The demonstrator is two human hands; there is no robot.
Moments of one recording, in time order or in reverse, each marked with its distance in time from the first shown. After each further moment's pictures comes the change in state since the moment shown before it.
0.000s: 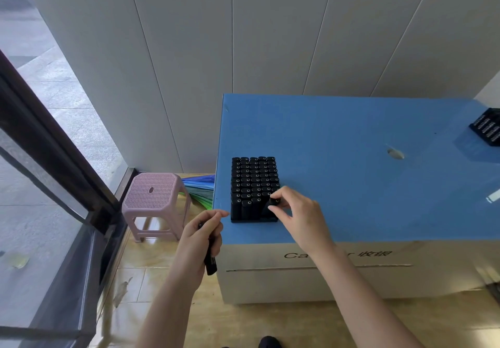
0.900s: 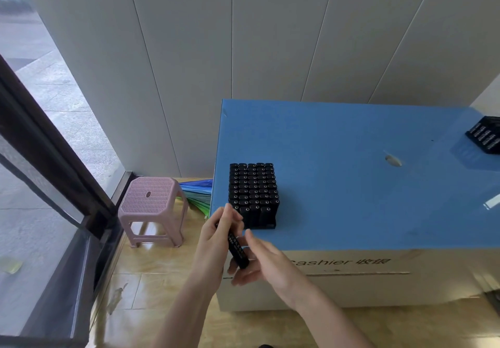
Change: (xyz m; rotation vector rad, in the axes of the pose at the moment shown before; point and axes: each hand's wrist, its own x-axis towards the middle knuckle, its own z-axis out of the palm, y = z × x) left_hand -0.001 0.002 0.036 0.070 -0.016 0.151; right_hand -0.032 -0.074 -0.001 1.031 -0.607 0.688
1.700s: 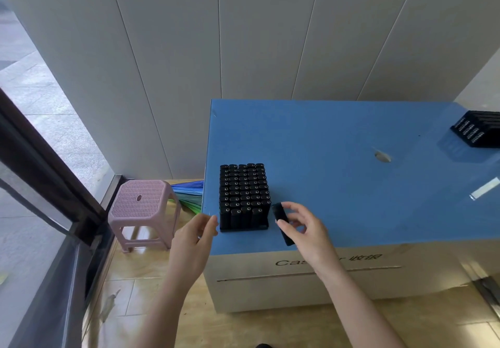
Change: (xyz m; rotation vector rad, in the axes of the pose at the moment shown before) left_hand 0.021 -0.017 -0.034 0.656 0.092 0.160; right_hand 0.011 0.011 -0.080 -0.364 0.585 -0.248
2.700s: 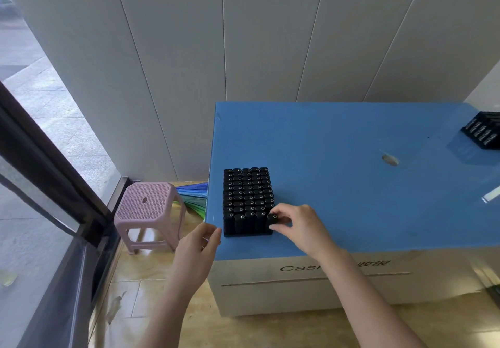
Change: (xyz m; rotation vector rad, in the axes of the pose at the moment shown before) left_hand 0.003 -0.011 0.003 0.051 -0.037 -0.085; right_hand 0.042 0.002 0.003 -0.466 -0.155 -0.351
